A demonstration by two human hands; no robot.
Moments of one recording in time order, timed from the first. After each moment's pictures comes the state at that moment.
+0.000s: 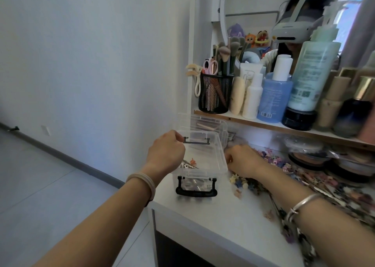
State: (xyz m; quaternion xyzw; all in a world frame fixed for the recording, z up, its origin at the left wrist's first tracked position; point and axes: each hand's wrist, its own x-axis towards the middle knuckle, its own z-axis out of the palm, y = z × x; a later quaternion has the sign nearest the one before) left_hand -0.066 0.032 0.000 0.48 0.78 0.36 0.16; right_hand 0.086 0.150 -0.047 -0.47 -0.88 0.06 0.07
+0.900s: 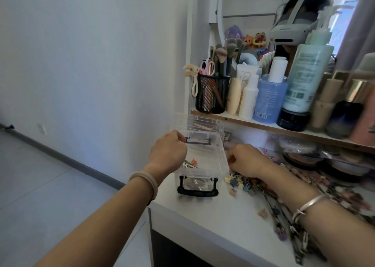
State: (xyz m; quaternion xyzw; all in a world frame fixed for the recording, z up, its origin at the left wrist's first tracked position) left_hand -0.056 0.032 0.002 0.49 0.77 0.36 0.17; right_hand 0.100 0.135 -0.030 -0.49 -0.87 0.08 0.05
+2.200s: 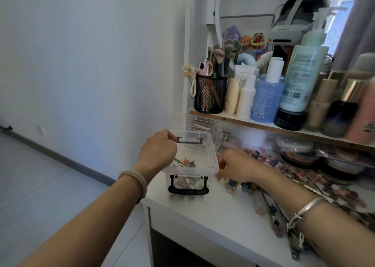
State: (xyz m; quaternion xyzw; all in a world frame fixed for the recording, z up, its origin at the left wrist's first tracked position) left_hand -0.068 0.028 0.001 0.47 0.78 0.37 0.17; right_hand 0.093 0.121 -0.032 -0.43 -0.89 0.14 0.02
